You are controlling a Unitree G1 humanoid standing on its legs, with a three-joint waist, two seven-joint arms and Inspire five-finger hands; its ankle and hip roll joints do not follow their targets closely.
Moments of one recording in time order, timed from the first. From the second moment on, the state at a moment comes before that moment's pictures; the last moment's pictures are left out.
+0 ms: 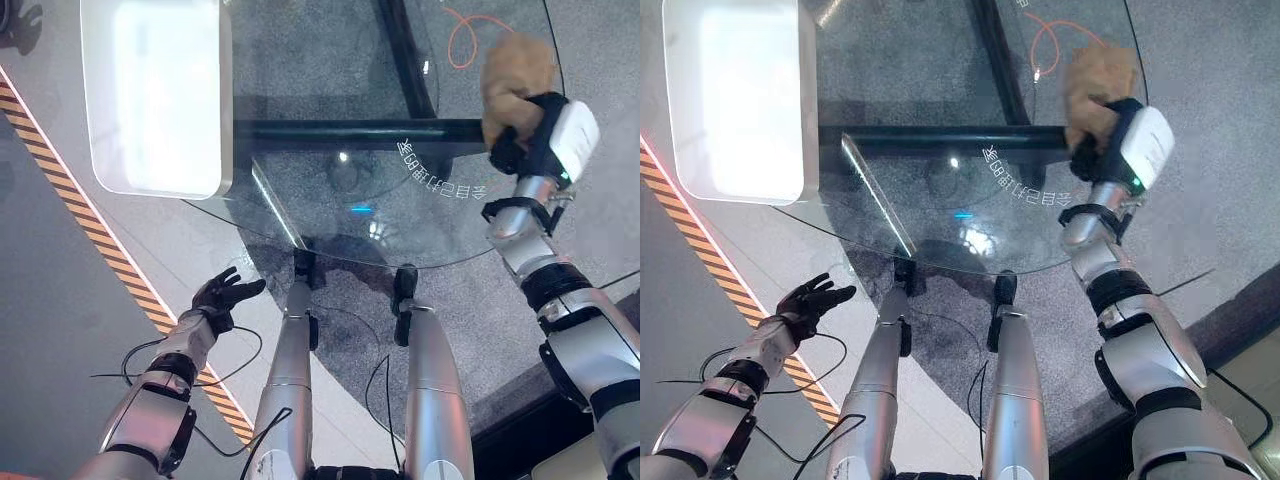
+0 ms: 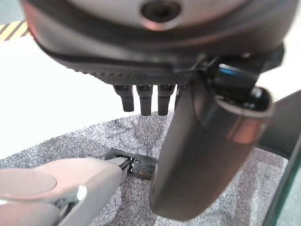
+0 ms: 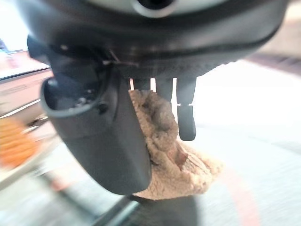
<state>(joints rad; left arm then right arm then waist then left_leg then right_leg) -0.61 0.43 -0.26 1.13 -0.79 0.02 -0.01 -1.03 -0.60 0.58 0.85 -0.01 0.04 -0.78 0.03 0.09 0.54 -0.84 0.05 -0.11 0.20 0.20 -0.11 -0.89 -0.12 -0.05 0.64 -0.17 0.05</state>
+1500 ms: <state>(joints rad) -0.57 0.37 -0.26 1.12 -0.79 -0.01 0.01 -0.98 -0.53 0.88 0.45 -0.28 0.14 -0.32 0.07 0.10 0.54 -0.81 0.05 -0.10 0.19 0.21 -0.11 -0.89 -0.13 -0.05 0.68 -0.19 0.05</state>
